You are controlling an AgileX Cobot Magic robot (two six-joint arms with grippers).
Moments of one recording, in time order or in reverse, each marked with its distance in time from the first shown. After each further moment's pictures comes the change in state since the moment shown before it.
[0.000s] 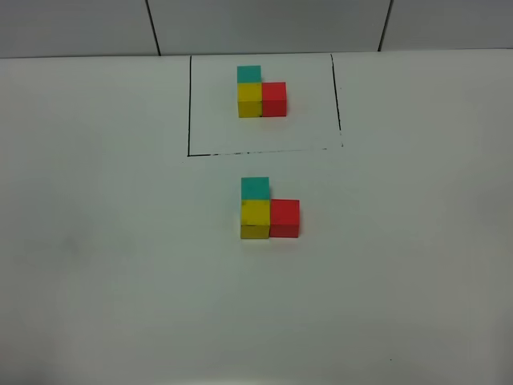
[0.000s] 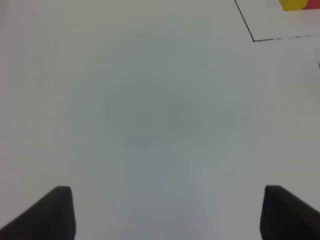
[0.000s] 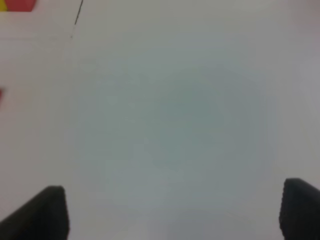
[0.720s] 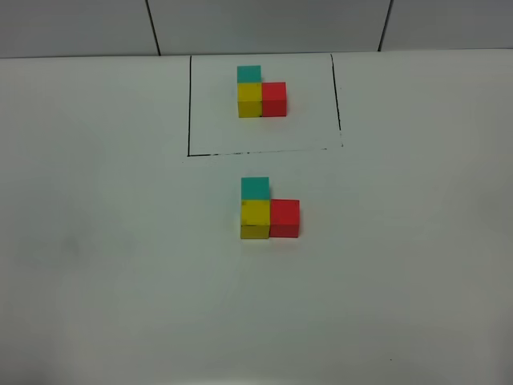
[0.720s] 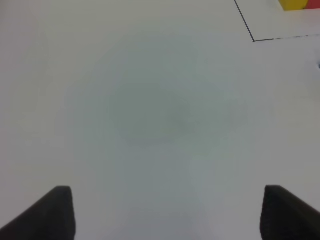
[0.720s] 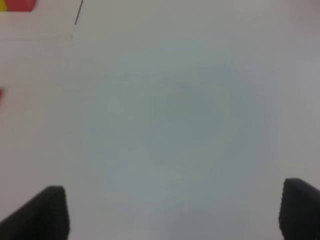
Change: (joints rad) left arm 0.000 0.000 0.000 0.000 0.000 0.001; right arm 0.000 0.000 0.000 0.000 0.000 0.000
